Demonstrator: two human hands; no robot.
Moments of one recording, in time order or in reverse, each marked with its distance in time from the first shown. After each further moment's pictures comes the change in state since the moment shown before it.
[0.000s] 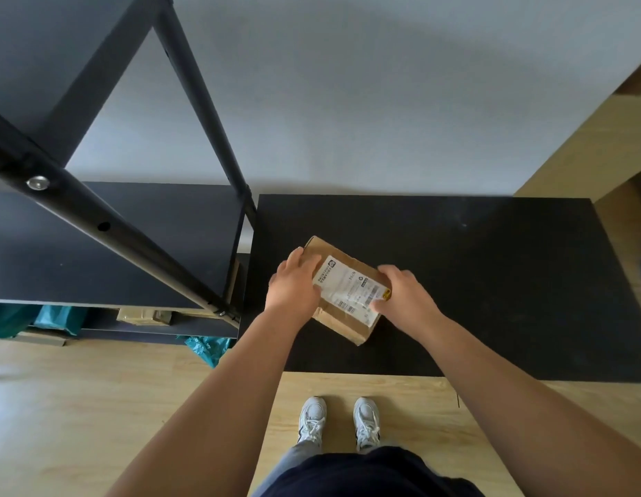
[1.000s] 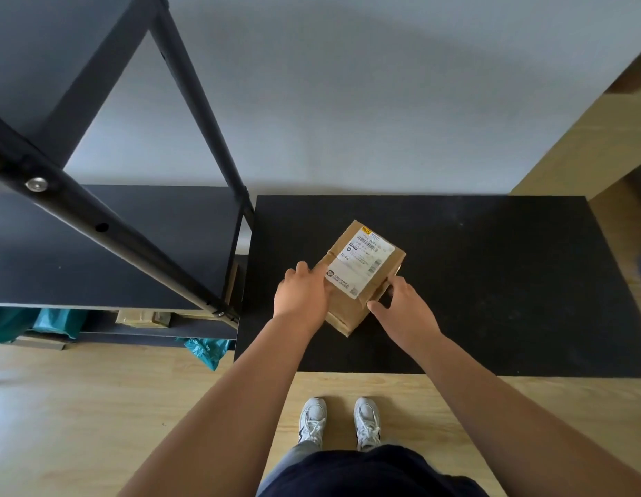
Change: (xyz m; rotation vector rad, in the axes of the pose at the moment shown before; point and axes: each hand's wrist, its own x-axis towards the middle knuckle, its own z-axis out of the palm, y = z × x) left_hand -0.005 0.009 0.018 0.185 0.047 0.057; right_hand -0.015 0.005 0.017 0.034 0.098 0.106
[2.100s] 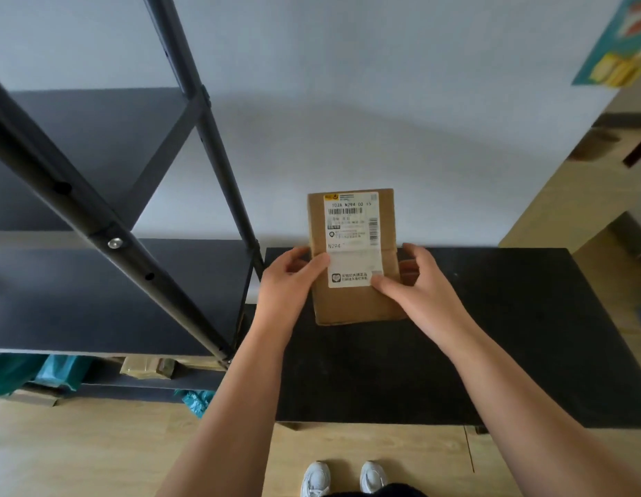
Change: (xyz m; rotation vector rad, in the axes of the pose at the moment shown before) left_hand -0.029 0.014 -0.124 -1.168 0.149 -0.160; right_hand -0.041 -0.071 -0.108 0.456 0.122 -0.224
